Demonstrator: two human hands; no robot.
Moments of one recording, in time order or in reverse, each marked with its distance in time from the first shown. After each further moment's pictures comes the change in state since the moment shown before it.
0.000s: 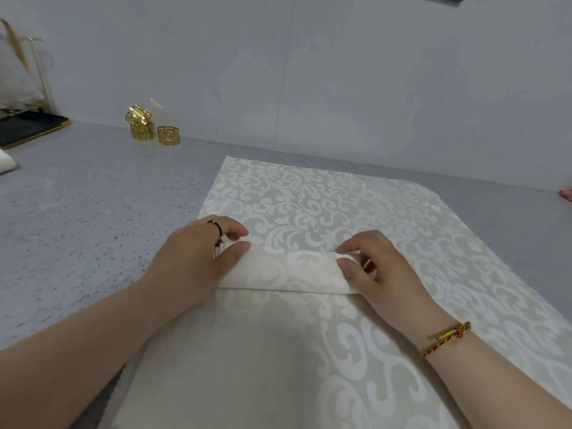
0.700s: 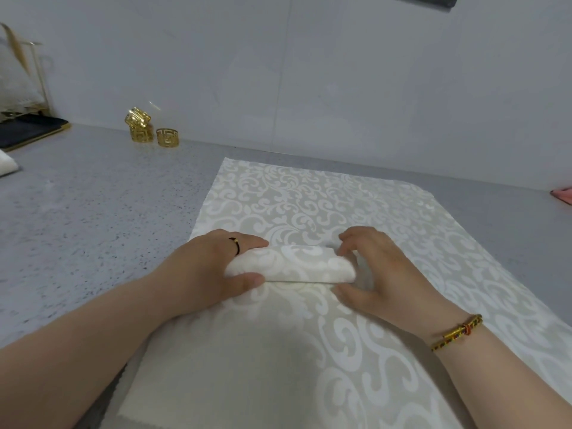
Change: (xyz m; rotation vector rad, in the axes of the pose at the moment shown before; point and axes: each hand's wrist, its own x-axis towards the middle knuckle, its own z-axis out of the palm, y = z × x) left_hand 0.000 0.002 -0.003 0.185 -0.366 0.103; right_hand -0.005 -0.001 -0.015 -0.298 -0.118 -0.220
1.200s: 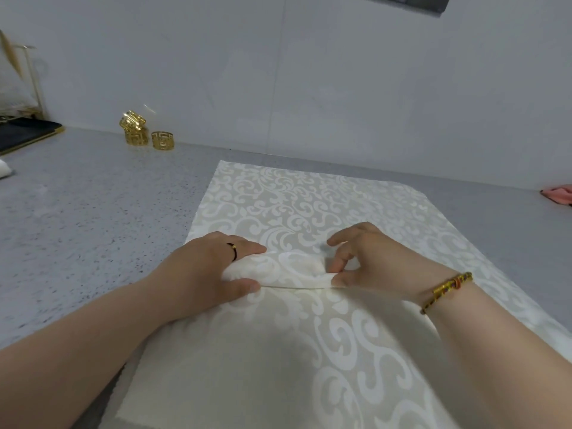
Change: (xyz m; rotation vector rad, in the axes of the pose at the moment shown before) left_hand -0.001 0.002 -0.002 0.051 -0.044 0.040; right_hand 0.028 -0.007 -0.024 -0.001 -0.355 0.200
